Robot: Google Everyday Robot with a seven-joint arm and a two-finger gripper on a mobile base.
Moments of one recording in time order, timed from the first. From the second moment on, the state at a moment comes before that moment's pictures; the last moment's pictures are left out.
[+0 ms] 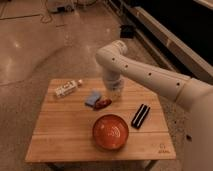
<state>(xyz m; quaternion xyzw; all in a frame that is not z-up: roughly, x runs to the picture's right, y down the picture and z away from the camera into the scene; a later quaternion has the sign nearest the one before) 0.030 0.034 0.737 -0.32 -0.07 -0.22 0.92</state>
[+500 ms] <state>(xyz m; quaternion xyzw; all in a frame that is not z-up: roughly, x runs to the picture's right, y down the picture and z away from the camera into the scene) 0.011 0.038 0.763 -0.33 -0.08 -0.22 0.92</state>
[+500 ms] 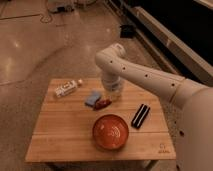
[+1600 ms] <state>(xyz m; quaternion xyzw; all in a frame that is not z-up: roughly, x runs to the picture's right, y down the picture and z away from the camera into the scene) 0.015 0.063 0.777 -0.34 -0.10 -0.23 0.90</state>
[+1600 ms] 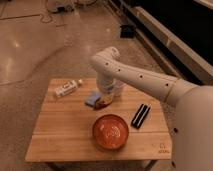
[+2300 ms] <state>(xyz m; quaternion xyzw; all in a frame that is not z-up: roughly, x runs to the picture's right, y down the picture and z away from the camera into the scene) 0.028 0.077 0.765 -0.35 -0.10 -0.23 0.90</state>
